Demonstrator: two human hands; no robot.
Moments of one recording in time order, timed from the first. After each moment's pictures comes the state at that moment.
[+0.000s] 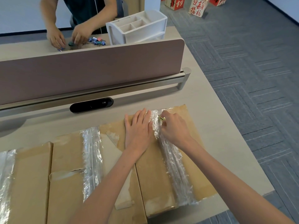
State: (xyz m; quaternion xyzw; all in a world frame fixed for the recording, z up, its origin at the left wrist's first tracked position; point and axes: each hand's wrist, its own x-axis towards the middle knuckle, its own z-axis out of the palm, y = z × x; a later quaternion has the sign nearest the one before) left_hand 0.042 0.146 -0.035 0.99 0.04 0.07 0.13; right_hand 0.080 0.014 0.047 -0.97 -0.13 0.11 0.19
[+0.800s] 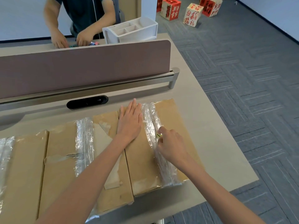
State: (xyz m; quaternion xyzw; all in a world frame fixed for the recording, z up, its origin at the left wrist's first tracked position) left_hand 0.039 0.144 -0.025 0.99 0.01 0.01 0.14; right_hand -0.011 -0.031 0.053 -0.97 -0.12 0.12 0.19
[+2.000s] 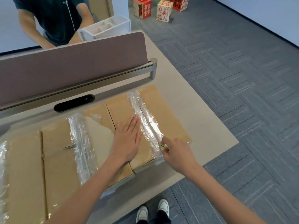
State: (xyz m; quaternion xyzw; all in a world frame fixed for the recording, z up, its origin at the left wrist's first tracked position) left_hand -0.081 0.120 -0.034 0.99 -0.12 -0.02 0.08; right_hand -0.124 -0.080 0.057 -0.97 -0.09 0.15 0.15
